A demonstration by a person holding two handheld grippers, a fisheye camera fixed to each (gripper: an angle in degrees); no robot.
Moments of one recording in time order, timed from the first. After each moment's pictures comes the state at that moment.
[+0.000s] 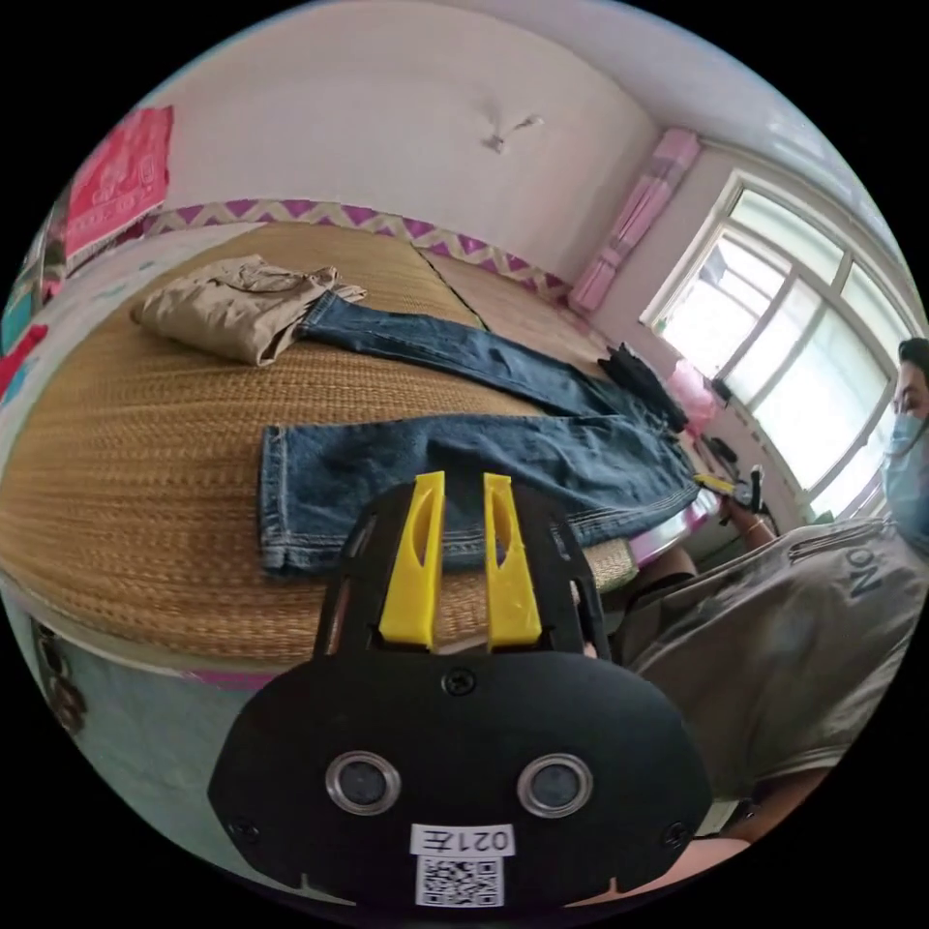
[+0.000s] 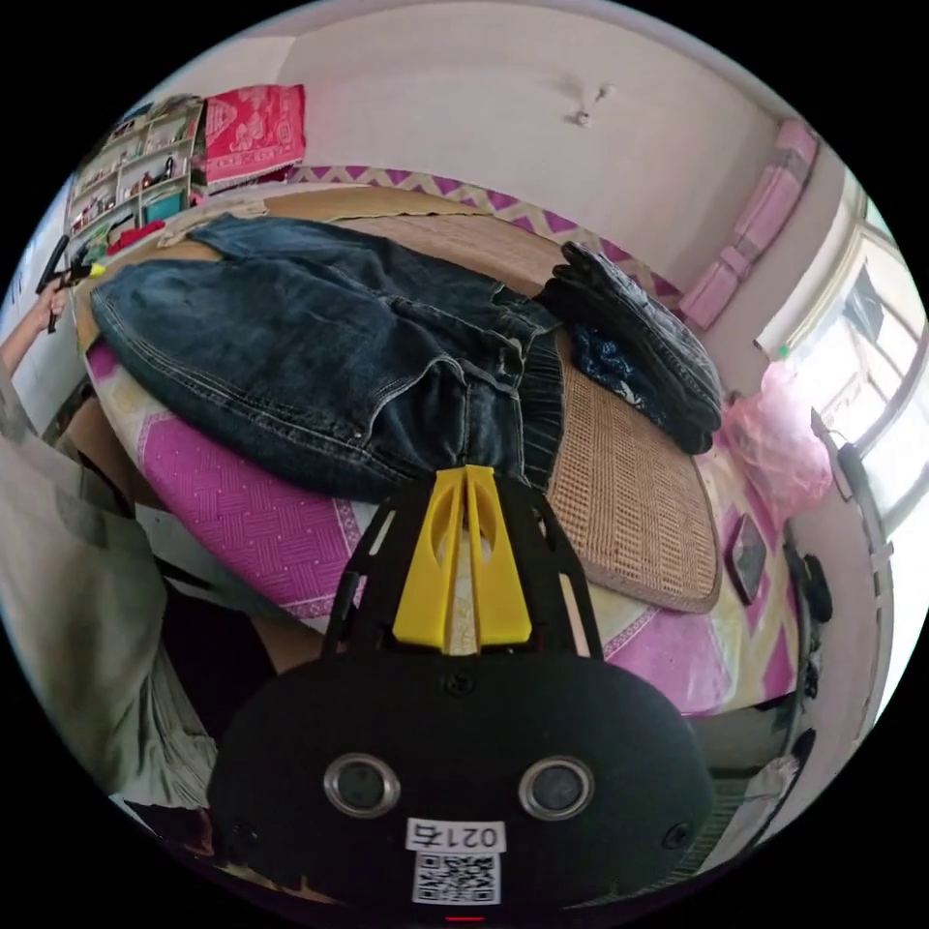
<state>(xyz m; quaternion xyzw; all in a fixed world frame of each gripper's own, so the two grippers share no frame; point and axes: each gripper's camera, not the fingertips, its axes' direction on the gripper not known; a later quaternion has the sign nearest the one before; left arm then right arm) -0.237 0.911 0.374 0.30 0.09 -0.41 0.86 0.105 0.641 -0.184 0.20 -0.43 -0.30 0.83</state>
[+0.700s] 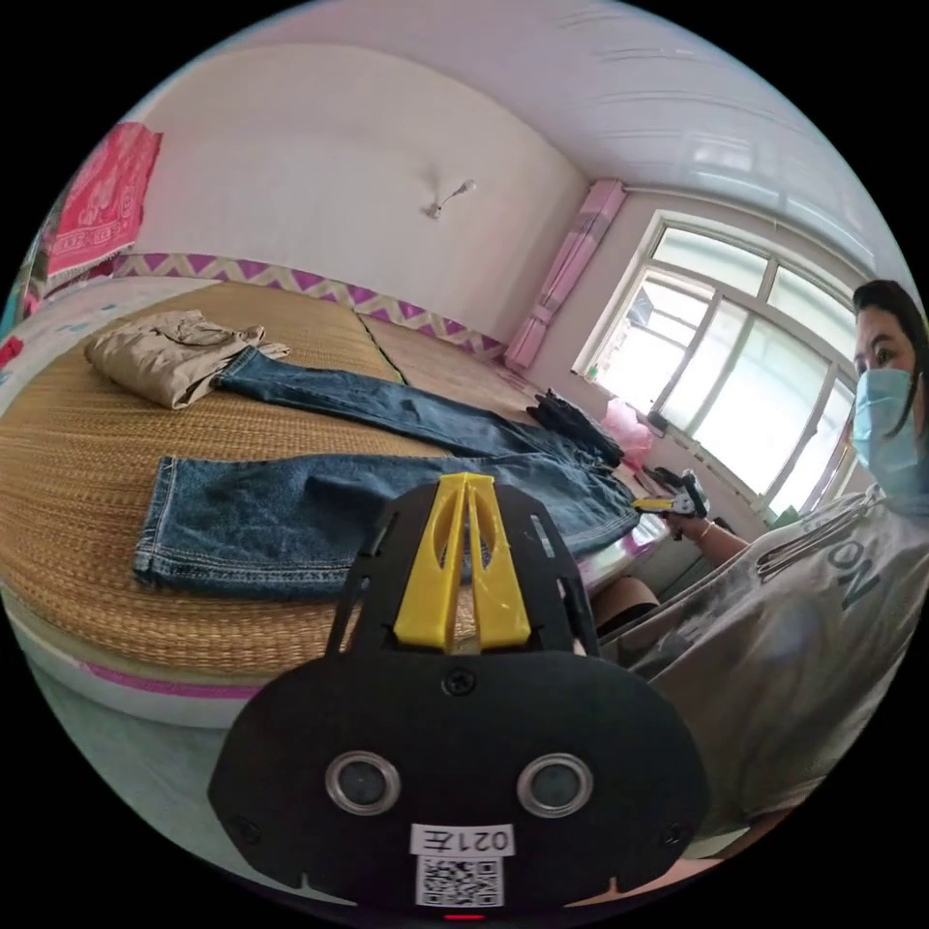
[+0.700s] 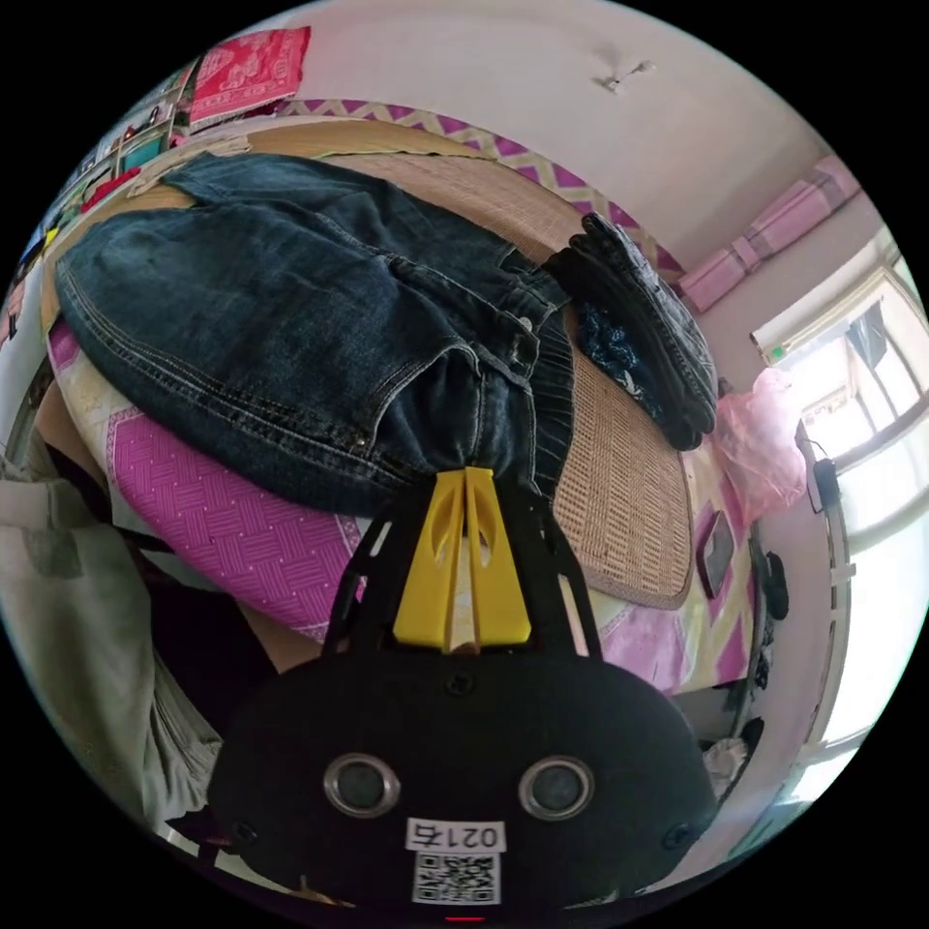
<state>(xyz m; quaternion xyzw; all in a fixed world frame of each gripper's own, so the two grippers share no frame) -0.112 0.917 0.381 0.41 0.08 -0.36 0.83 0.062 0.669 -0.252 0.15 -0.36 -0.34 0.85</state>
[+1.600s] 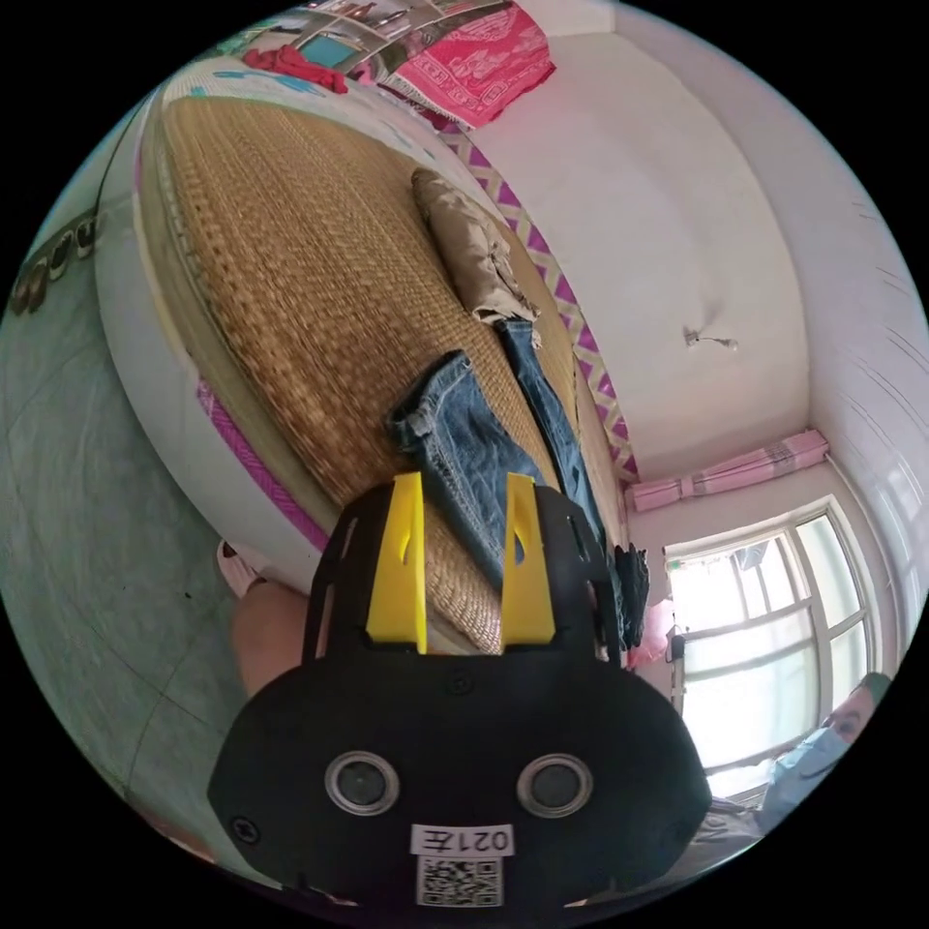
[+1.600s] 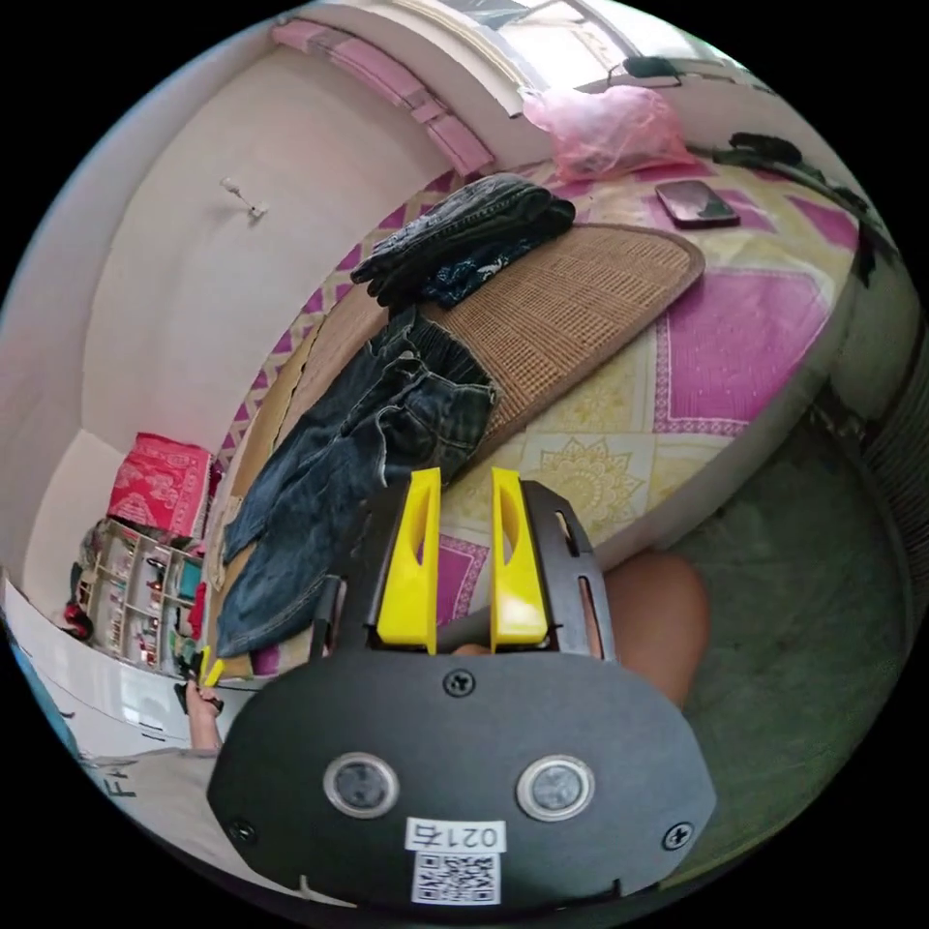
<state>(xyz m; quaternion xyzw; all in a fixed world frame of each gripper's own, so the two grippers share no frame) -0.123 1.087 0.519 0.35 0.15 -0.72 0.59 0.163 0.789 -0.070 -0.07 -0.63 0.14 0.76</state>
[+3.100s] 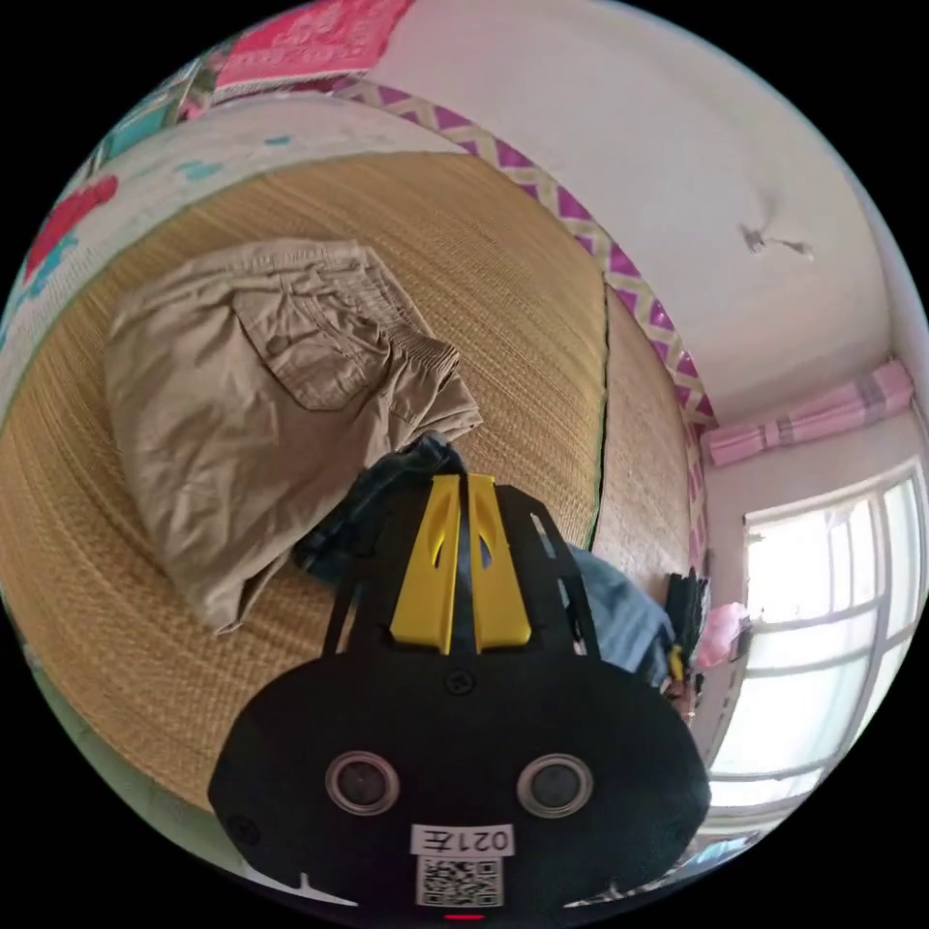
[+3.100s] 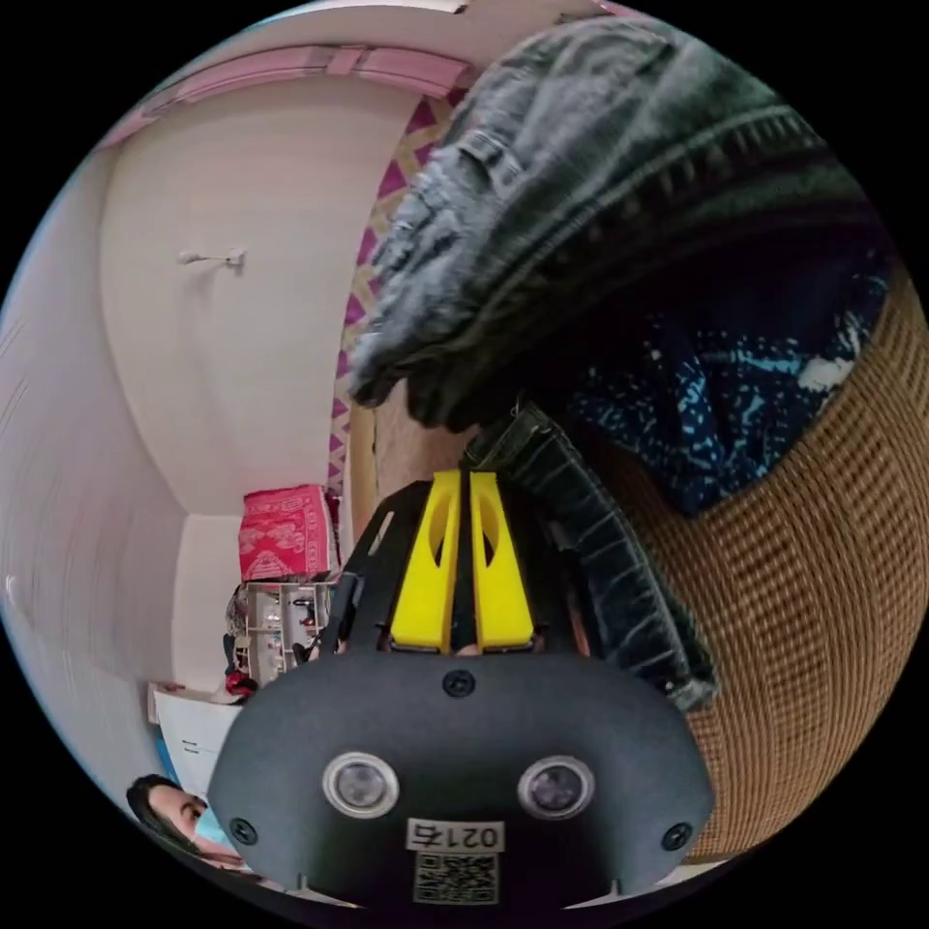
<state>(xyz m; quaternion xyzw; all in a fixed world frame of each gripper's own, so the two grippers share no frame) -0.498 0.751 0.628 0.19 0.14 -0.68 0.69 -0.117 0.518 0.145 -0.22 -0.75 0.17 0.60</state>
